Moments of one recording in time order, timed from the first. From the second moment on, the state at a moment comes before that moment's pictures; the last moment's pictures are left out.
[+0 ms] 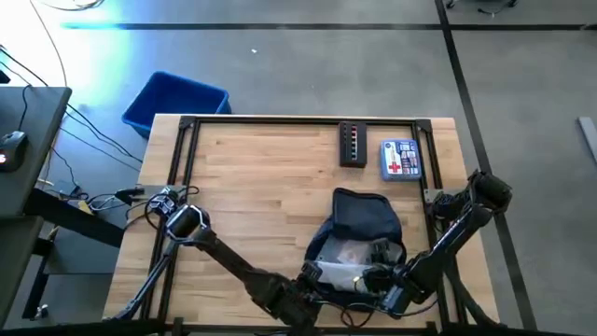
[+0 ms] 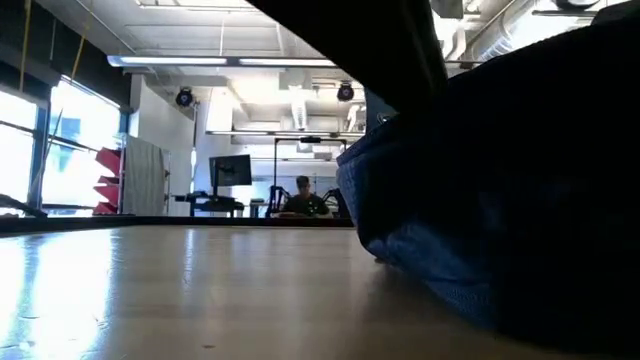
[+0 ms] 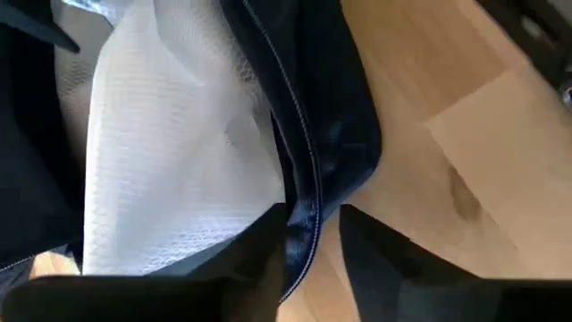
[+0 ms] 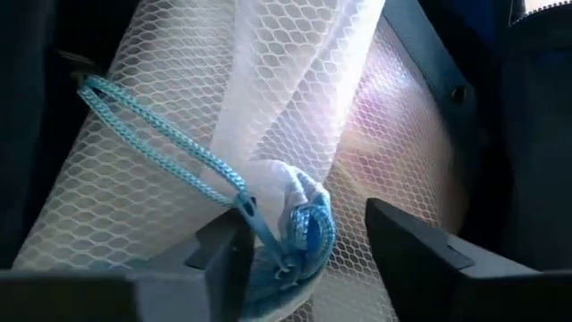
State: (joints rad) left arm -0.62 2.33 2.03 -0.85 -0.47 0.12; right arm 0.89 1.73 1.13 -0.89 0.46 0.60
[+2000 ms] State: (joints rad) left arm -0.71 2.39 2.08 -0.82 -0.92 -0.03; right arm 0.94 1.66 1.35 -1.43 0.56 1.32
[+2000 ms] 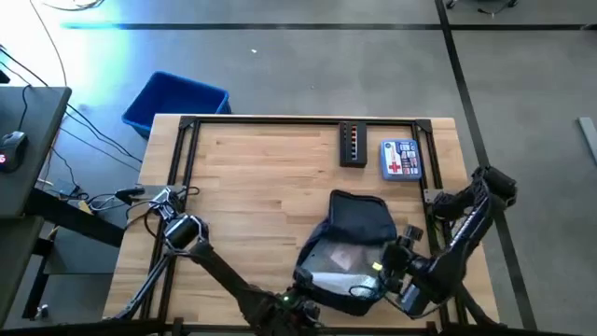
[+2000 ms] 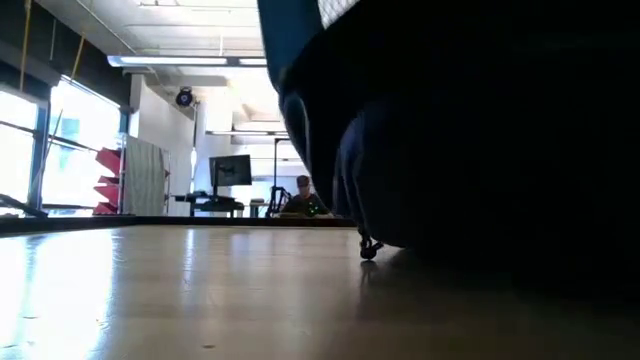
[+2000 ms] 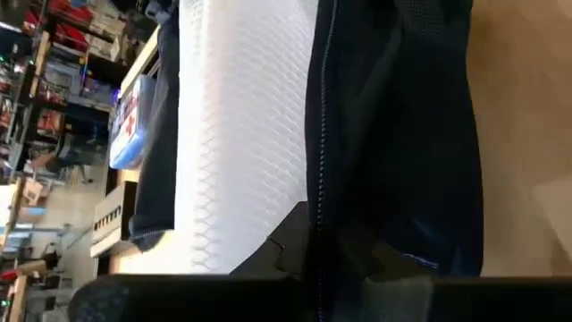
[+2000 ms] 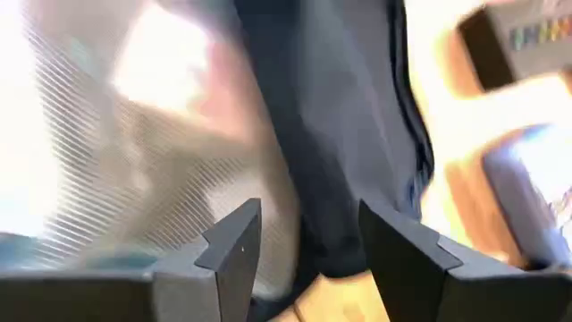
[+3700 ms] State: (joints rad) left arm -0.76 2.38 2.08 -0.91 -1.17 -0.03; right arm 0.75 1.87 1.12 -0.26 0.28 0.20
